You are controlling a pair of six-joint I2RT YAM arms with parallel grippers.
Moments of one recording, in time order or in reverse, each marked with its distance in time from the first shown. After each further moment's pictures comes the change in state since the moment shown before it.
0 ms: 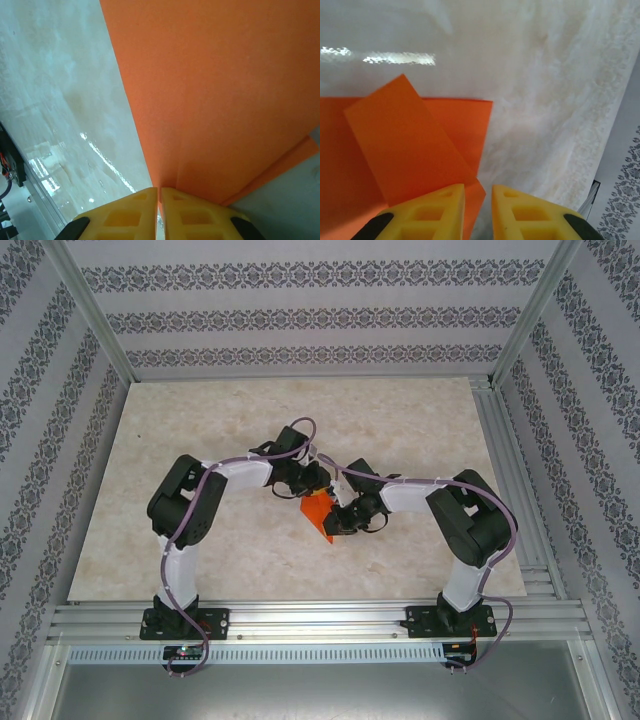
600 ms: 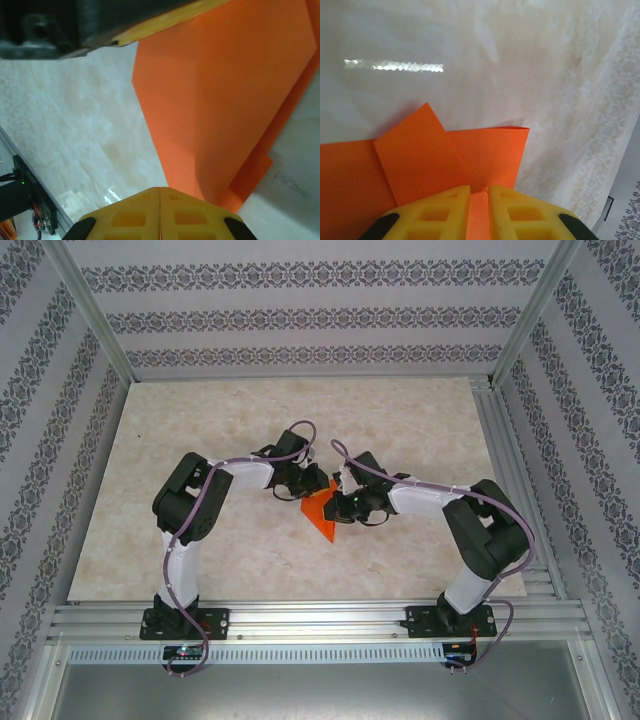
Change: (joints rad) left arm 0.002 0.026 -0.030 0.064 -0.033 -0.002; right arm -0.003 -0.098 -0.018 0.112 0.098 0.246
